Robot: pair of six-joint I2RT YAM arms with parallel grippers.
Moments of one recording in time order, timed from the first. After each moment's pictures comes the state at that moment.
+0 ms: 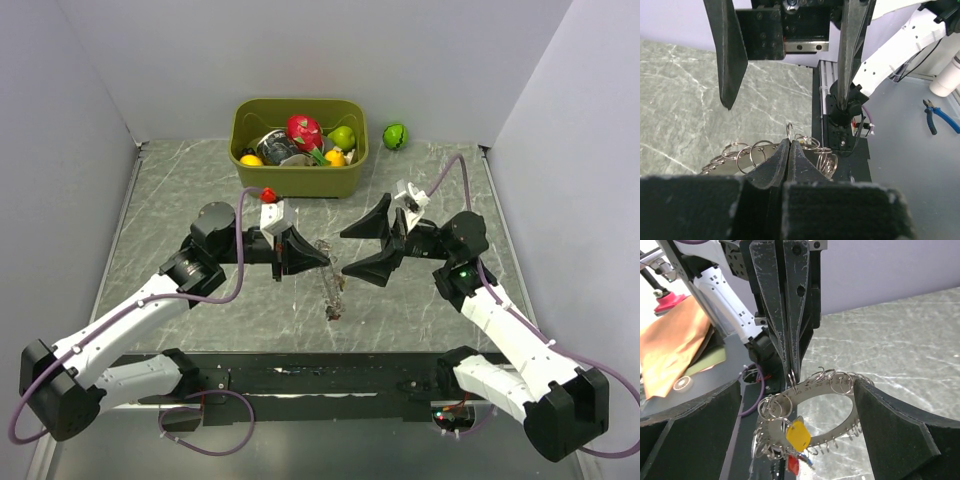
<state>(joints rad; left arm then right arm) -0.71 1.06 0.90 0.16 0.84 -0.15 0.41 0.95 0.73 0.51 -1.10 0.47</state>
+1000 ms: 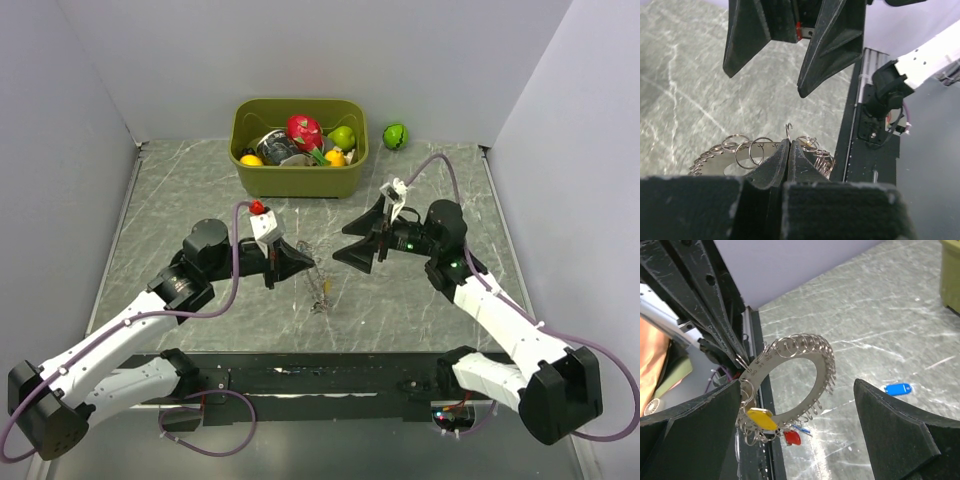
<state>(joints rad) -0.71 0.93 0.79 0.04 0.61 -0.11 0.41 1.04 0.74 0.27 -0.89 0.34</state>
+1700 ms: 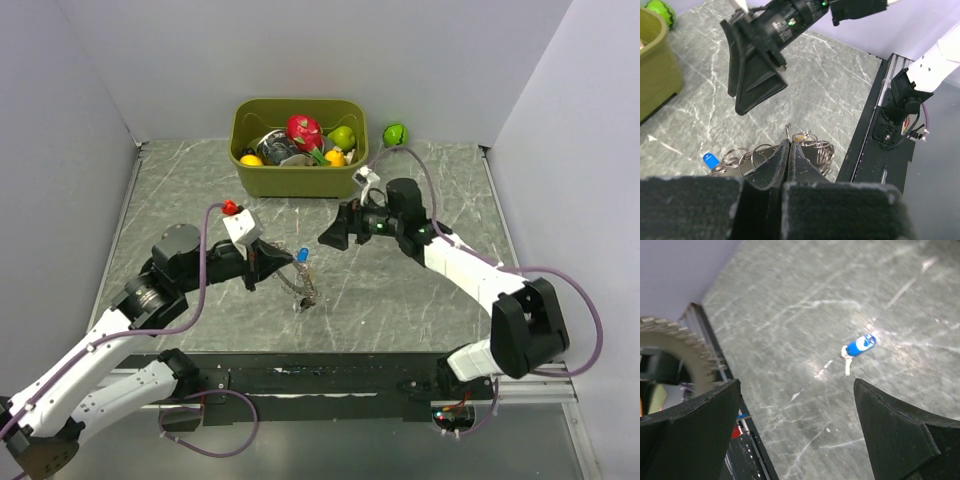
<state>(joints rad) -0.71 0.78 0.89 -0.24 0.44 -0.08 0.44 1.40 0.94 0.02 -0.65 0.32</state>
